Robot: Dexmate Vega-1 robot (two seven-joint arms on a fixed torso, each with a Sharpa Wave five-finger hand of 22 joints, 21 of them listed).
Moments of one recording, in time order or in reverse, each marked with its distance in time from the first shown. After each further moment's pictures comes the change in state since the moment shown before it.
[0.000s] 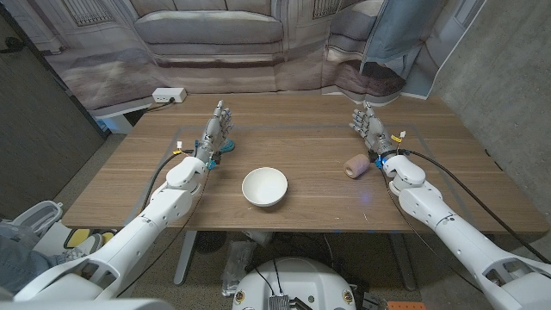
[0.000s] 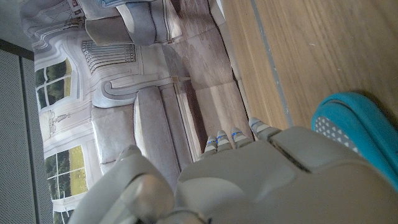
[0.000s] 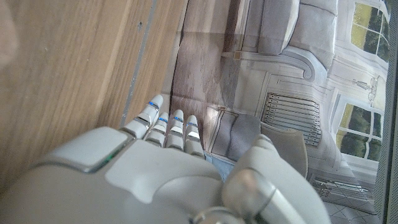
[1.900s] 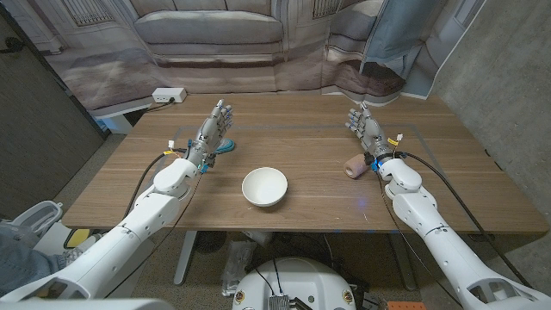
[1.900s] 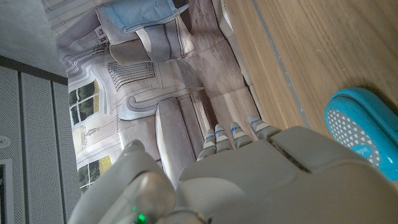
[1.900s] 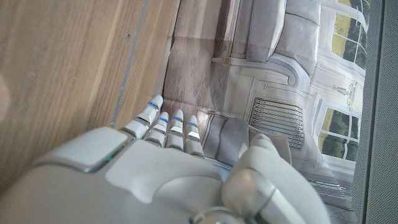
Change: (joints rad) left arm 0.121 0.101 -0.044 -0.157 0.019 -0.025 -0.010; left_hand 0.038 0.022 0.000 -0.017 0.019 0.097 0.007 0.015 0.000 0.092 0.002 0.023 -0.003 0.081 0.002 0.015 0.000 0.026 -0.004 0.008 0.000; right arm -0.087 0.144 0.152 -0.093 -0.176 -0.042 0.054; right_hand 0.000 0.000 0.000 0.000 0.000 0.000 0.000 0.000 0.000 0.003 0.003 -0.006 0.000 0.009 0.002 -0.008 0.000 0.000 0.000 -0.016 0.000
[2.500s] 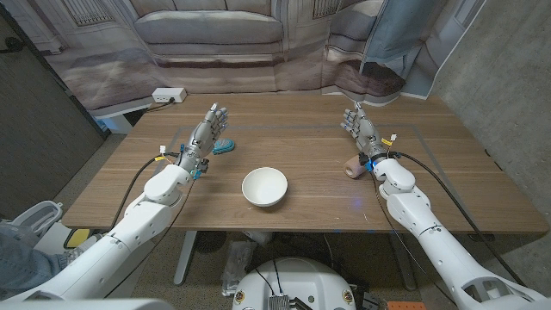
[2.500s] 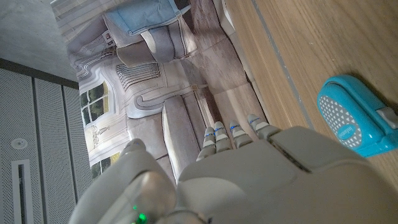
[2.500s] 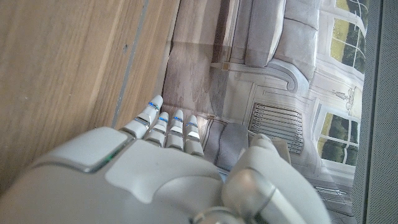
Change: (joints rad) left arm 0.065 0.032 -0.034 -0.020 0.009 -0.065 -0.015; left_hand 0.009 0.009 -0.007 -0.007 0.004 0.025 0.000 0.008 0.000 0.032 0.007 0.000 0.000 0.032 -0.002 0.000 0.000 0.022 0.003 0.000 0.000; right arm 0.010 0.019 -0.024 0.010 -0.012 0.007 -0.015; right_hand 0.000 0.000 -0.004 -0.004 0.000 0.000 0.000 0.000 0.000 0.000 0.000 0.000 0.000 0.000 0.000 -0.004 0.000 0.000 0.000 -0.007 0.000
